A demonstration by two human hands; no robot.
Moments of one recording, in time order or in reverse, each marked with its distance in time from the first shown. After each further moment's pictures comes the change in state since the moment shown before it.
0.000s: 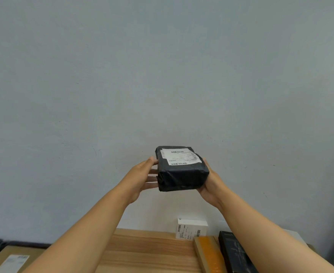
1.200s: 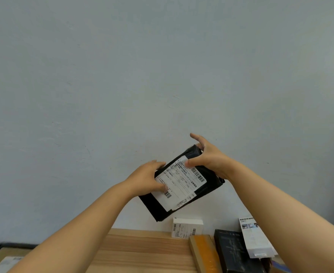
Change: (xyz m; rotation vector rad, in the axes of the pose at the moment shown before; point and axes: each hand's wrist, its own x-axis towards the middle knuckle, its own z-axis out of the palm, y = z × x) left_hand 0.019 -0.003 0.021 0.911 -0.129 0.278; right_hand -0.002 -0.071 -0.019 -0.650 -0.186 -0.143
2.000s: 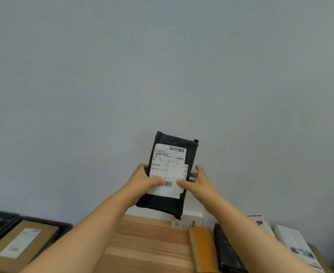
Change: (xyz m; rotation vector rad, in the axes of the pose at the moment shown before) left_hand -0.010 0.011 0.059 -0.660 0.222 -0.395; right_hand -0.013 0.114 0.027 0.112 0.095 0.098
